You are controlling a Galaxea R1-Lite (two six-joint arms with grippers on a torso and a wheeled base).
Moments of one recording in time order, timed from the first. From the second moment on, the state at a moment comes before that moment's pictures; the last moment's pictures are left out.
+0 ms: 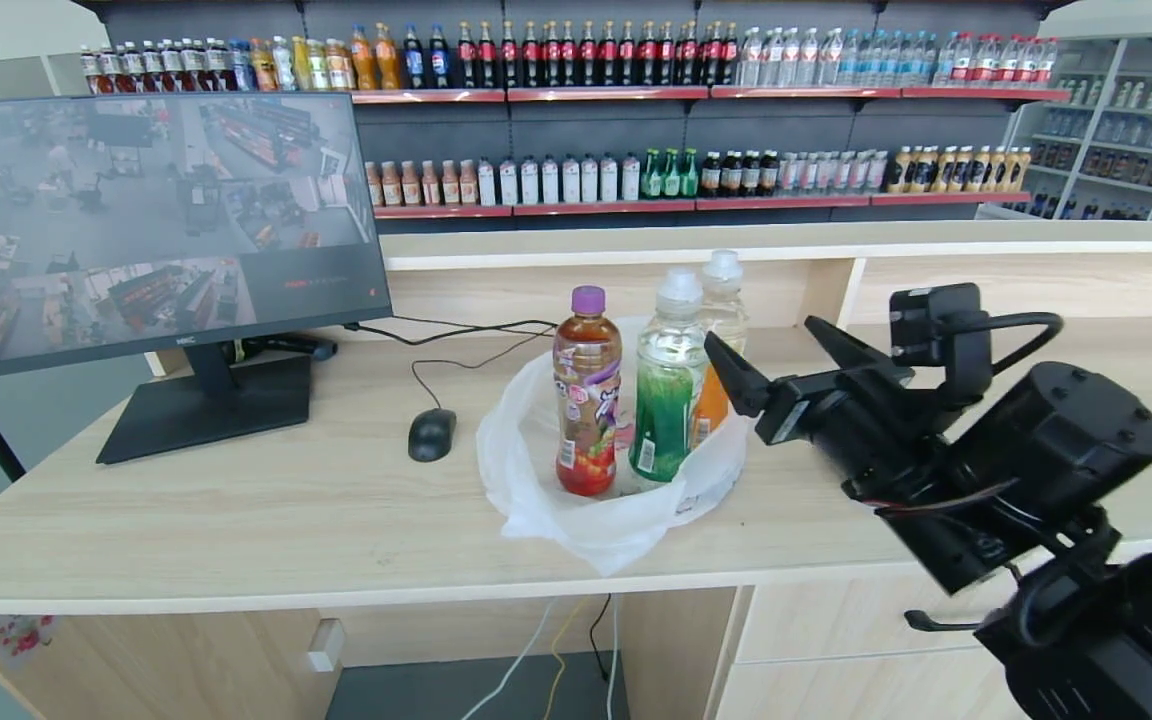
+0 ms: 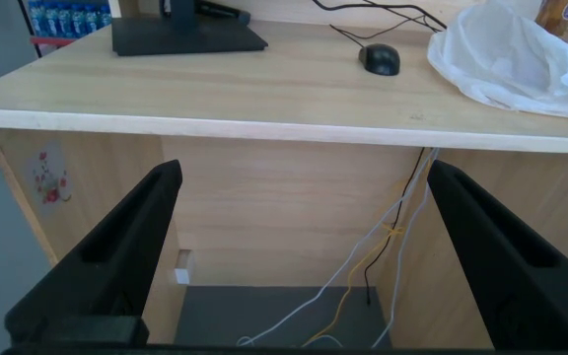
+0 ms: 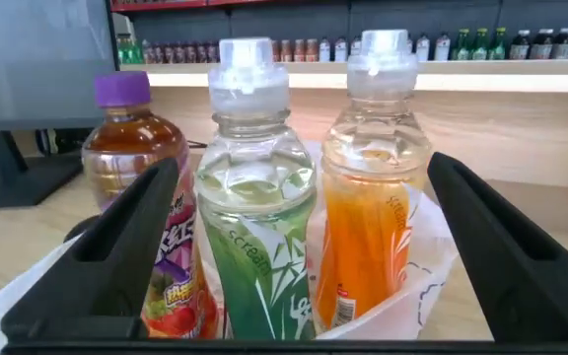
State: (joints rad) left arm 0.00 0.00 0.00 0.00 0.00 0.00; right arm 0.56 1.84 -0.56 -1.57 -0.20 -0.02
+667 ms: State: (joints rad) left arm 0.00 0.00 0.00 0.00 0.00 0.00; right arm 0.60 1.40 -0.10 -1.57 -0.16 -0.02
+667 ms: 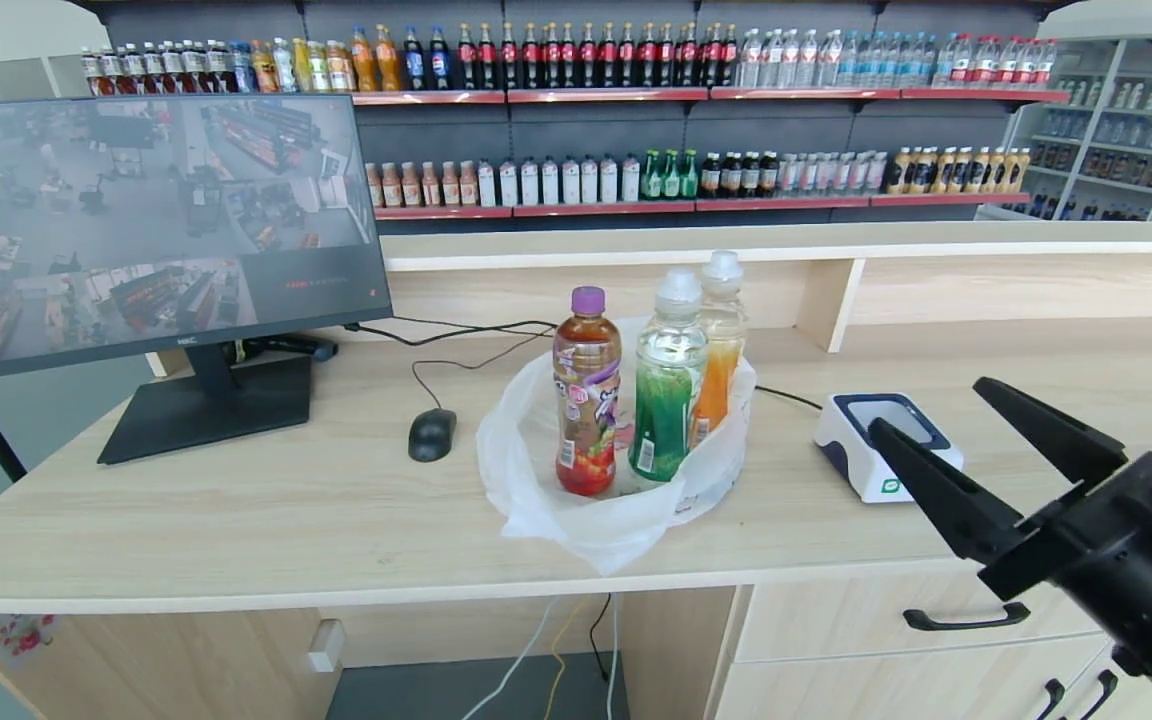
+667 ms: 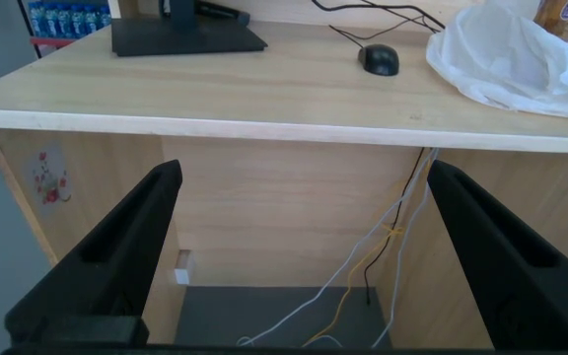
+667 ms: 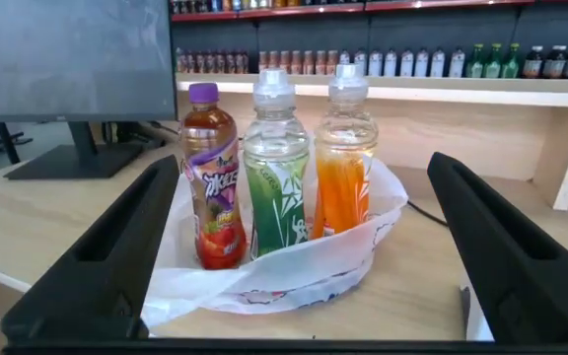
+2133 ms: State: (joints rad) left arm 0.00 0.00 0.00 0.00 0.00 0.00; right arm 0.62 0.26 -0.03 0.00 -0.15 -0.09
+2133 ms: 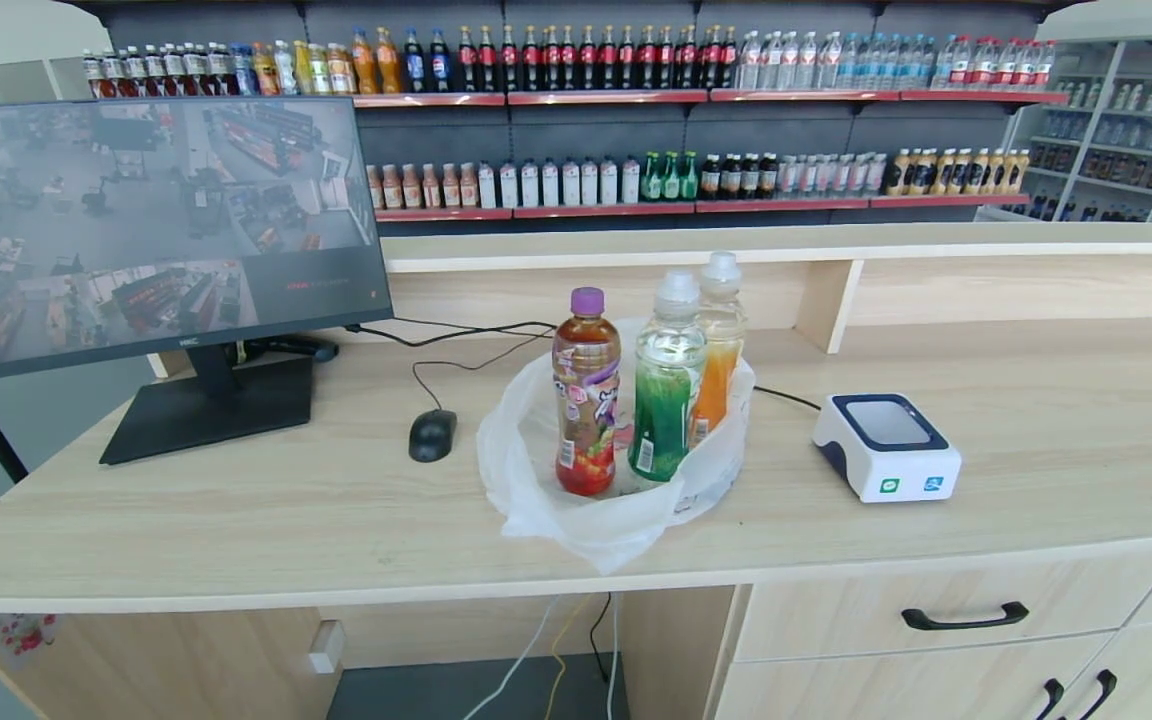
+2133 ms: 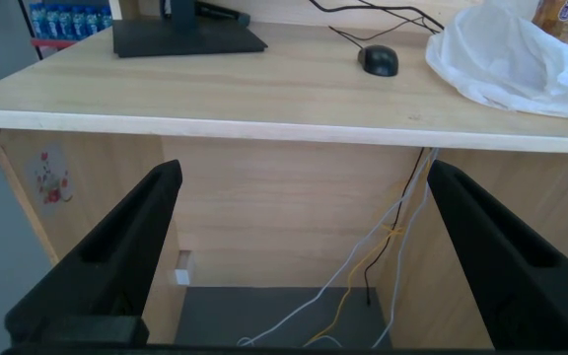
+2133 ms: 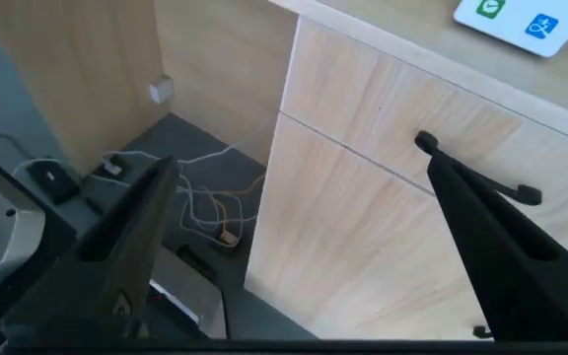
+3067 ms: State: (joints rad) left arm 0.00 0.00 0.00 0.00 0.00 0.00; right arm 0.04 0.10 -0.03 0.00 -0.15 -0.07
